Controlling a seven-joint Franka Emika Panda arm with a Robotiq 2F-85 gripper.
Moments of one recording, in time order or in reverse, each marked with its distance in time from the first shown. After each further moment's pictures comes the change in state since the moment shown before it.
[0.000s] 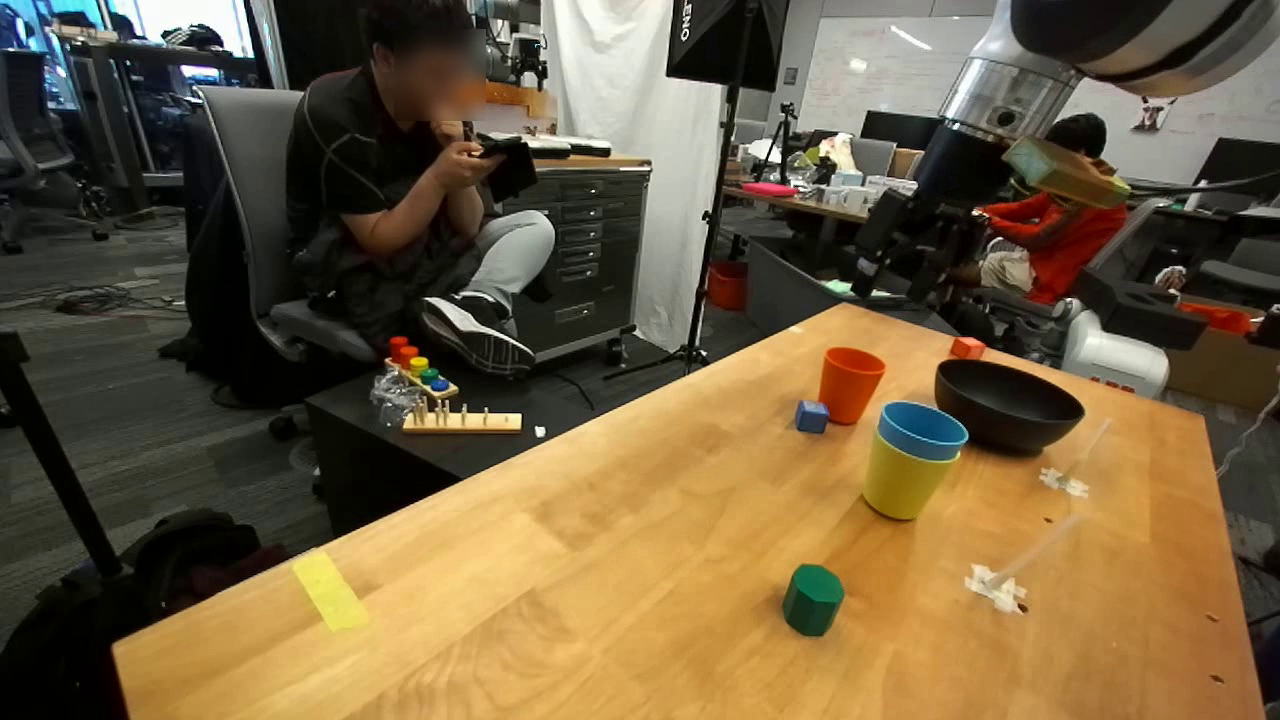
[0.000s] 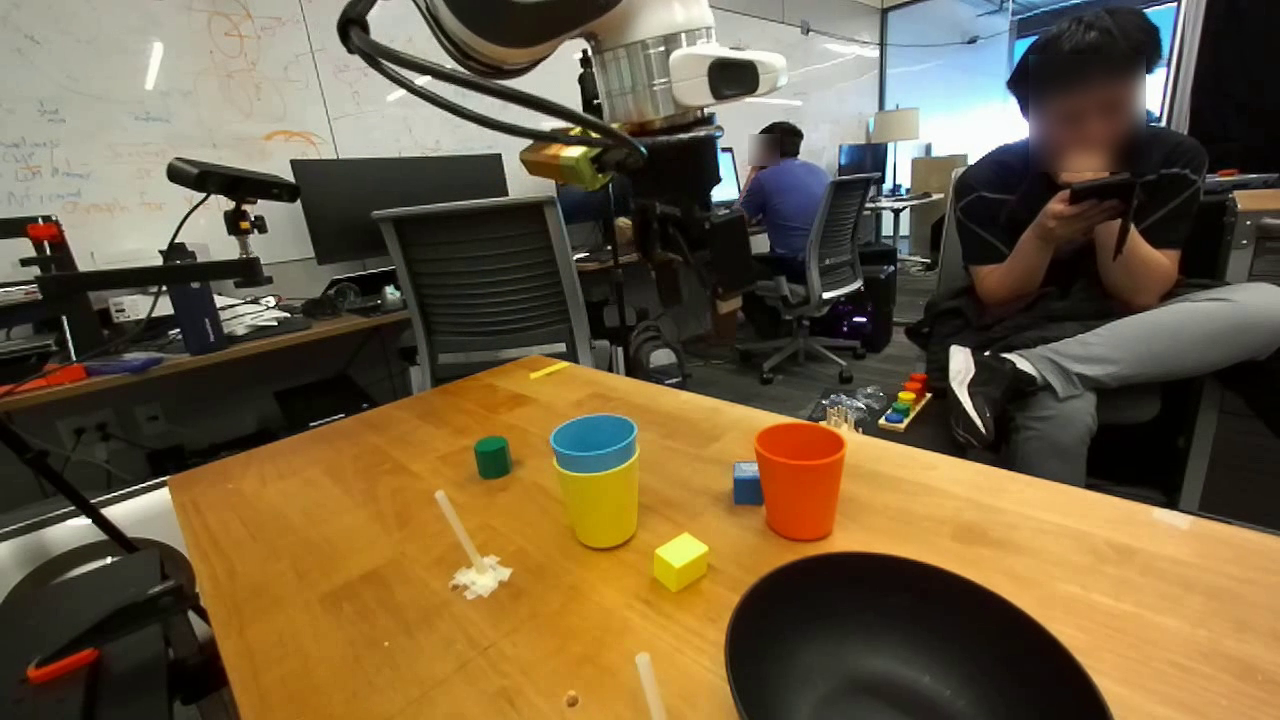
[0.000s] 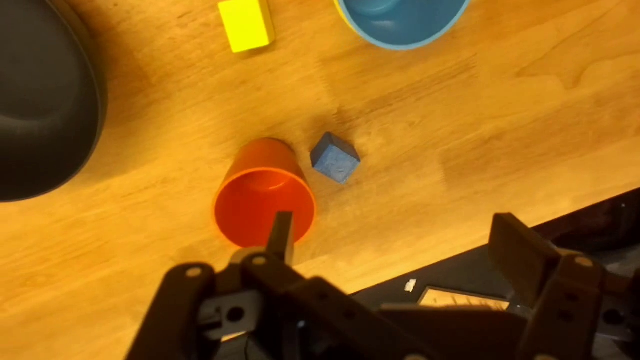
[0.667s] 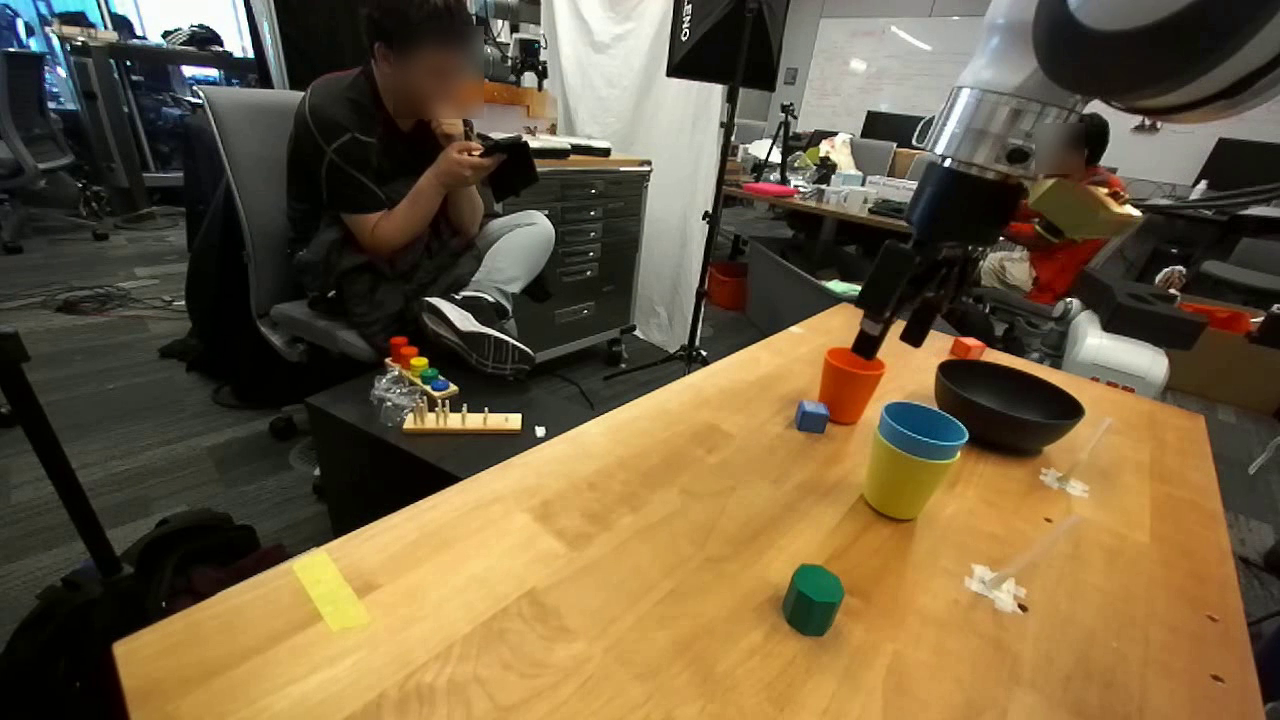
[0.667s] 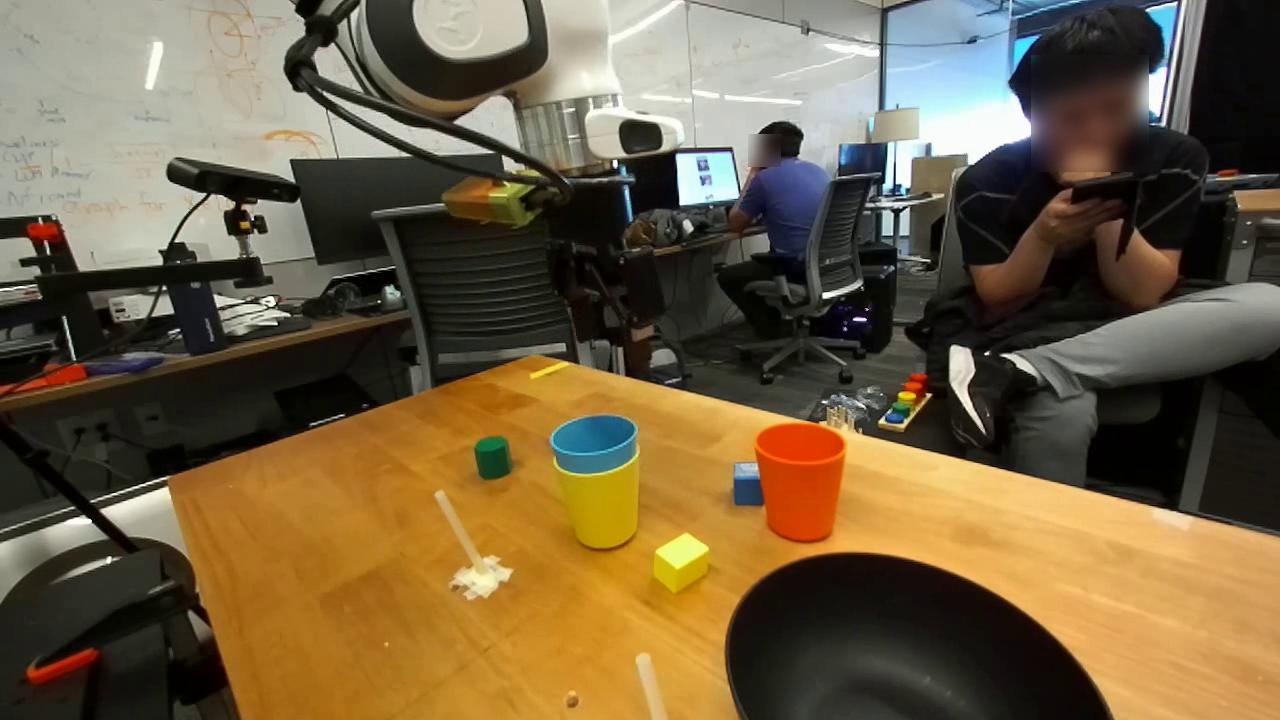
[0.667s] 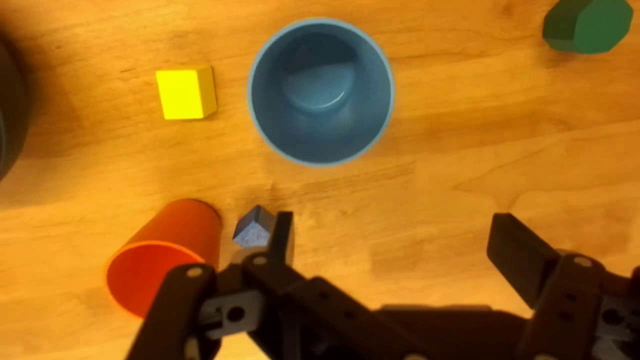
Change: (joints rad) arm 0.088 -0.072 0.033 -0.156 -0.088 0.033 -0.026
